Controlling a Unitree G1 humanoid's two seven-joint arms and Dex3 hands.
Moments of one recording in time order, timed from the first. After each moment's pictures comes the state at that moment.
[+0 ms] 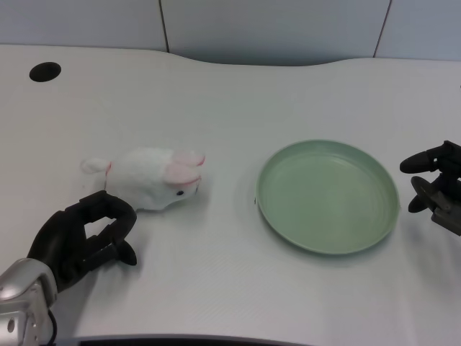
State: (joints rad) left arm -0.33 0.21 0.14 0.63 -0.21 0.11 -0.46; right arm -0.34 -0.26 -0.14 0.64 0.07 -0.30 0.31
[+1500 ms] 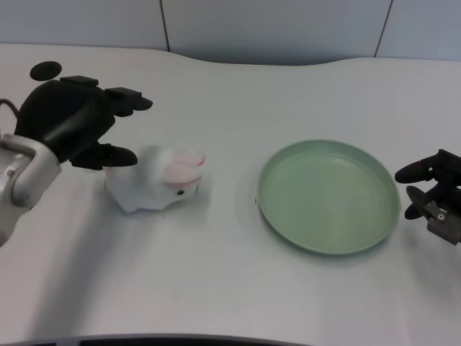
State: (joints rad) left arm -0.73 0.52 -0.32 0.69 0.81 -0.39 0.04; right arm -0.27 -0.25 -0.11 0.52 0.01 -0.27 0.22
